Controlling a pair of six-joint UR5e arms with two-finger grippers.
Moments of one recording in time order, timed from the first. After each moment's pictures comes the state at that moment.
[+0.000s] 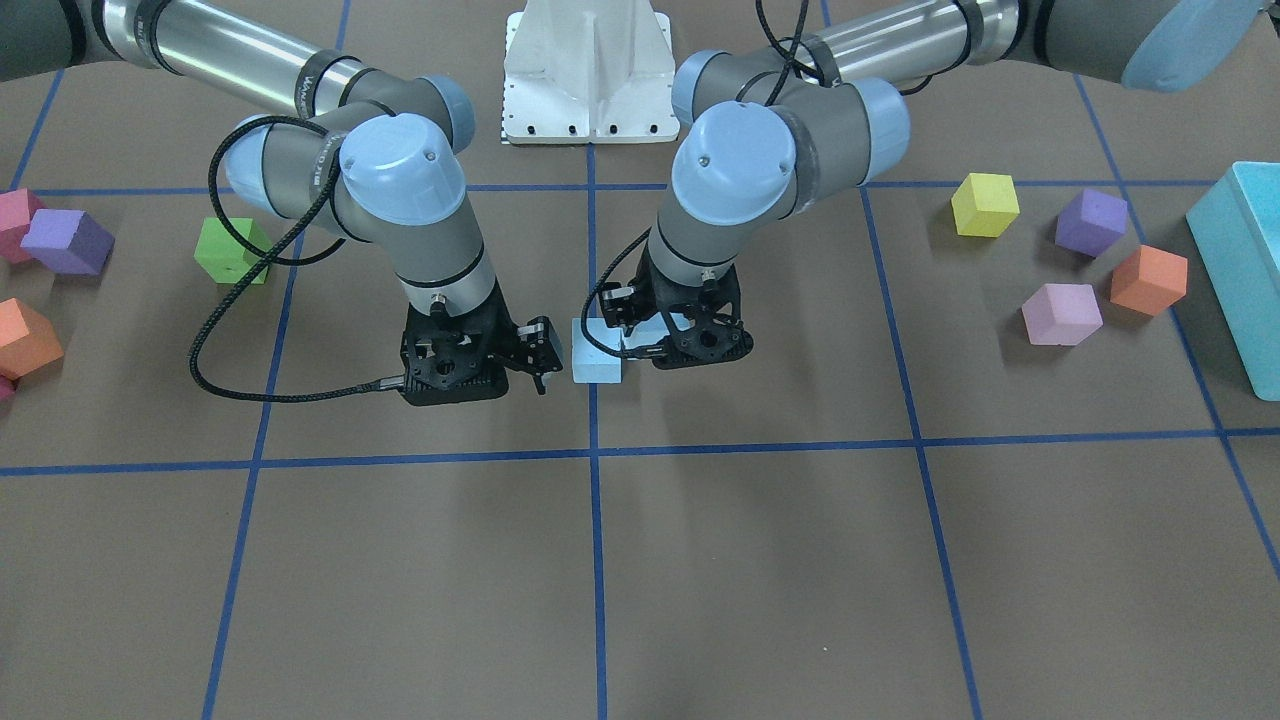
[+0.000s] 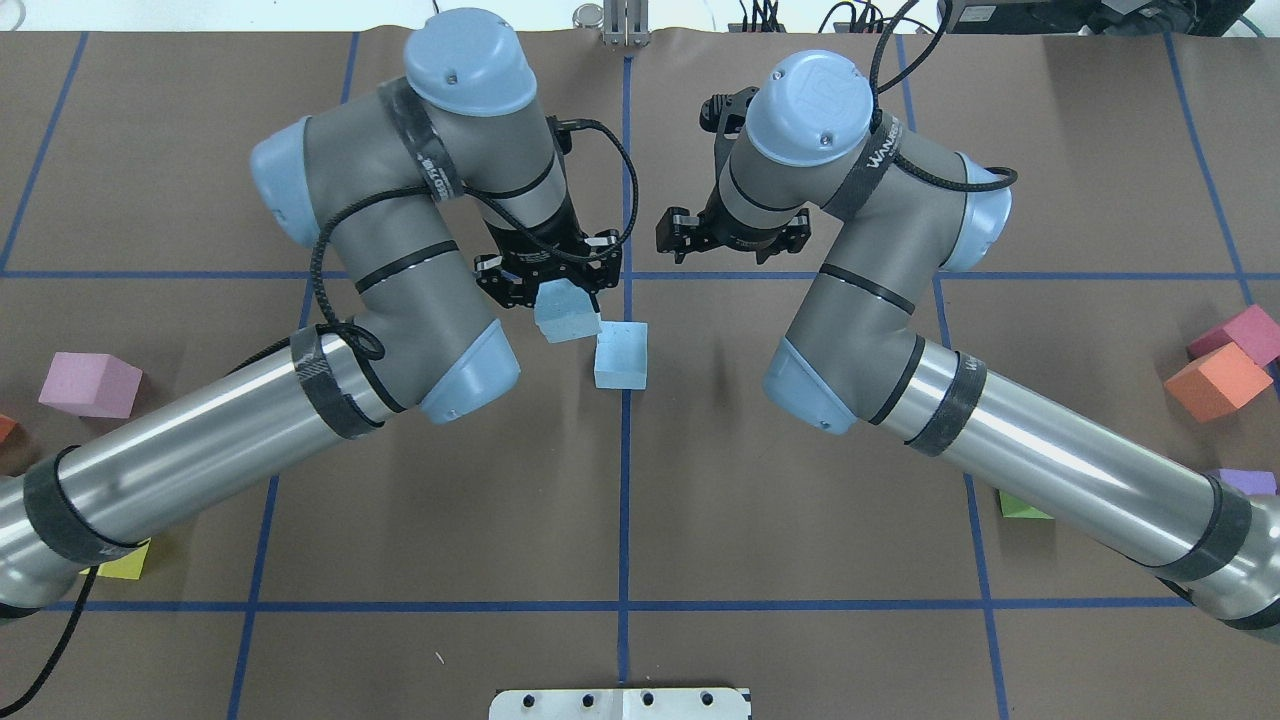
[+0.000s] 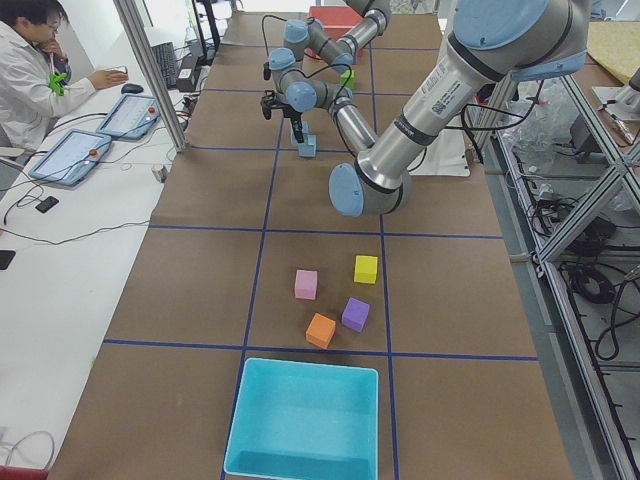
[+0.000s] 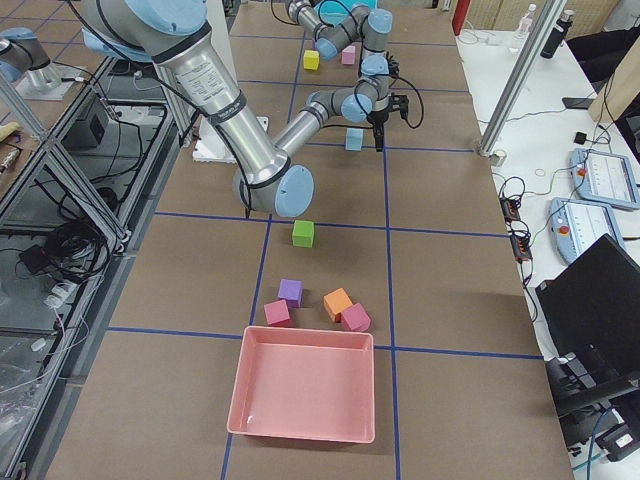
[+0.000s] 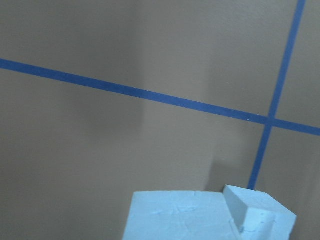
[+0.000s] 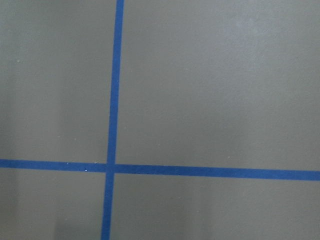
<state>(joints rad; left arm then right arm) -0.68 -2.46 -1.45 -1.56 -2.18 -1.24 0.70 -0.84 1.50 -1.41 1.92 1.07</state>
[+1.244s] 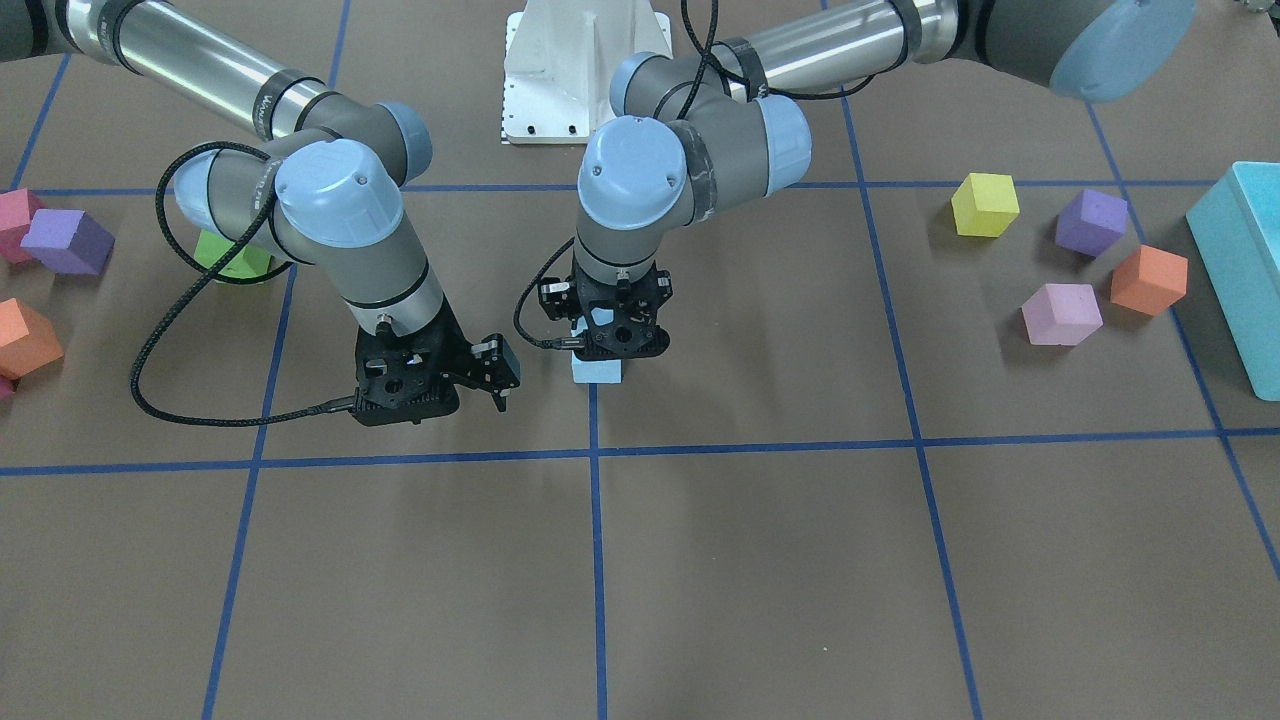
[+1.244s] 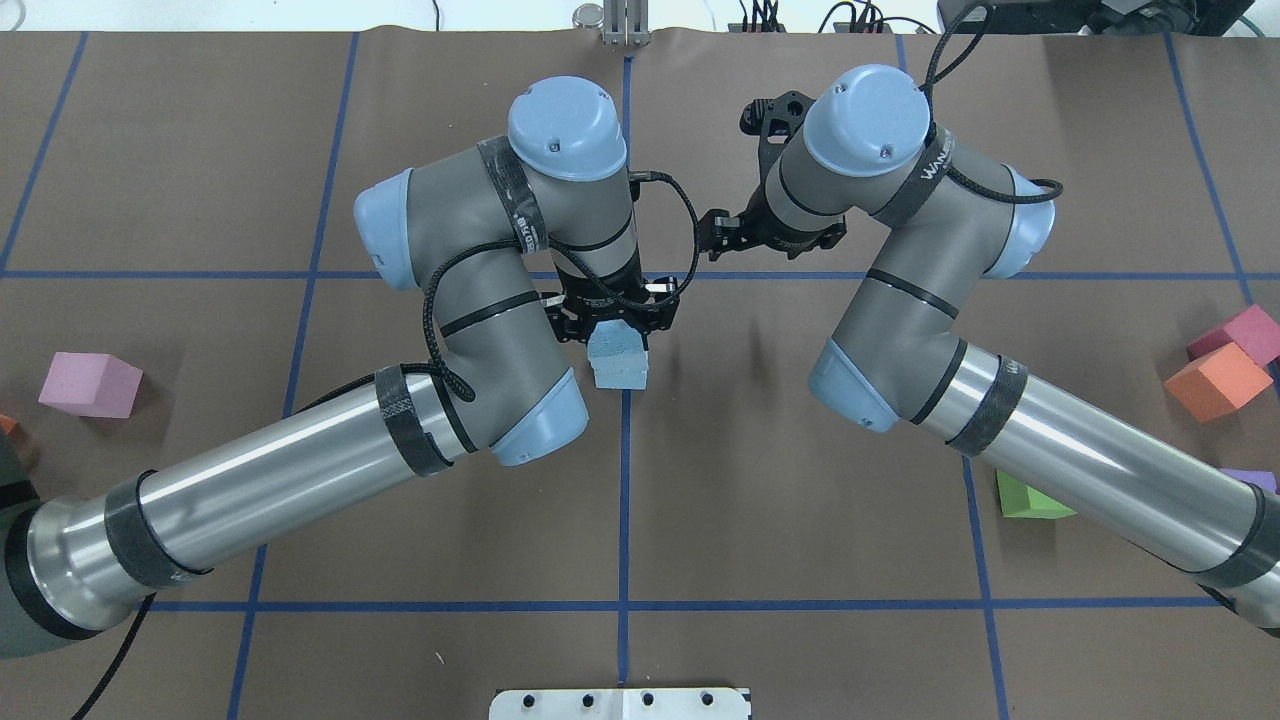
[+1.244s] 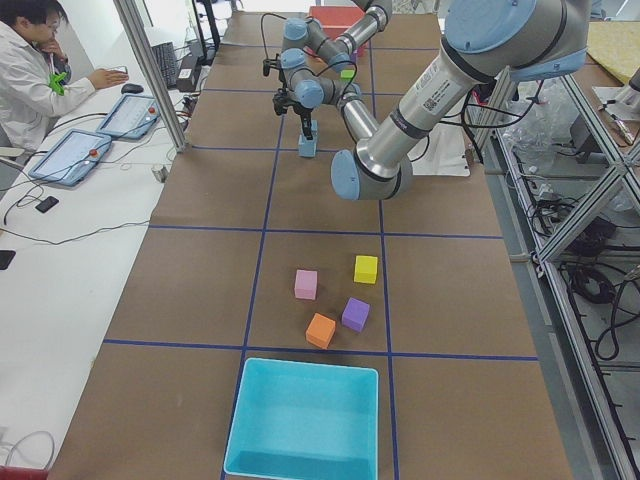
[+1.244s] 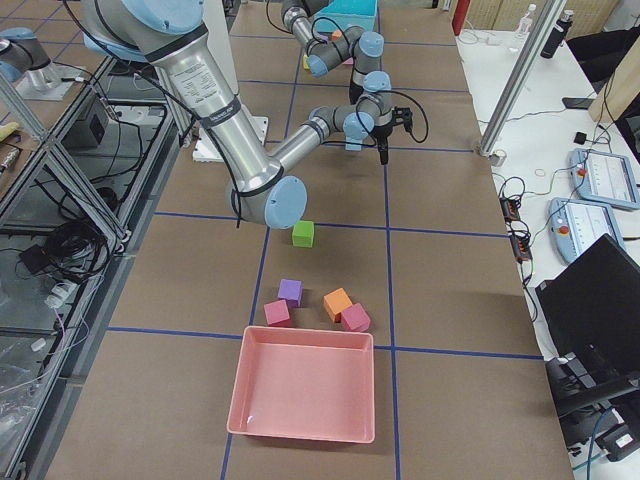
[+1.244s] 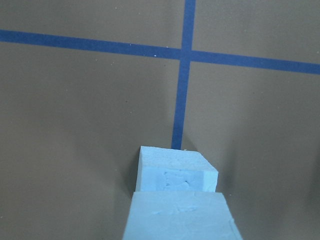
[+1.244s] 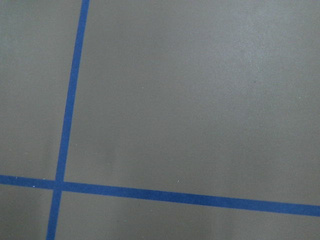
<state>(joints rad) -0.61 -2.52 -1.35 -1.60 -2.13 -1.23 0.72 -0.91 1.50 -1.31 1.92 1.04</state>
